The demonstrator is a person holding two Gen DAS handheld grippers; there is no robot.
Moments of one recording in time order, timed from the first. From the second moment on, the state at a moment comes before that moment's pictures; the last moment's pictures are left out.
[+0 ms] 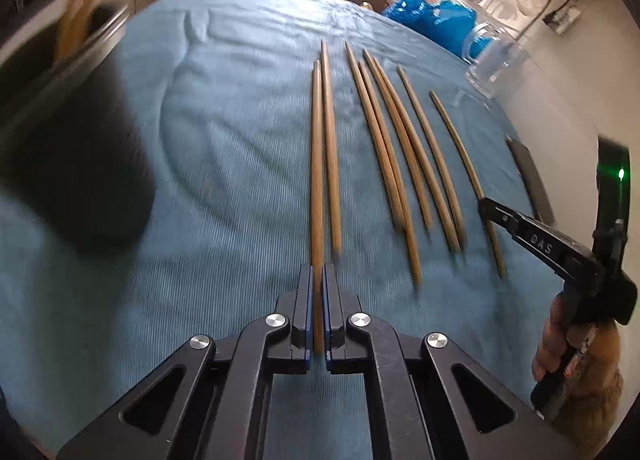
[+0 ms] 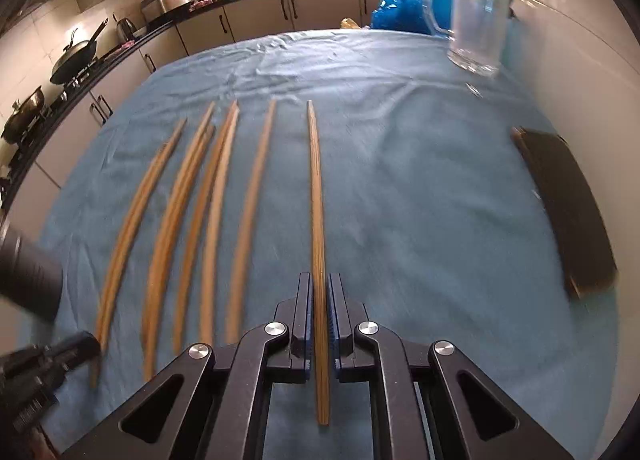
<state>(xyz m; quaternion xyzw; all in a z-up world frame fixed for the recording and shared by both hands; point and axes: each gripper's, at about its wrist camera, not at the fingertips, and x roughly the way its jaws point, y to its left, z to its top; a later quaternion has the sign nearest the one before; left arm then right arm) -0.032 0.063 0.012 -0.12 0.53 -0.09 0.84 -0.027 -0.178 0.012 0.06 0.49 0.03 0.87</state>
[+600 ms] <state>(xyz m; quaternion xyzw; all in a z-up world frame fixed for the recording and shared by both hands) -0.125 0.073 0.049 -0.05 0.52 -0.17 0.84 -0.124 -0.223 0.026 0.08 0.52 0.05 0.85</state>
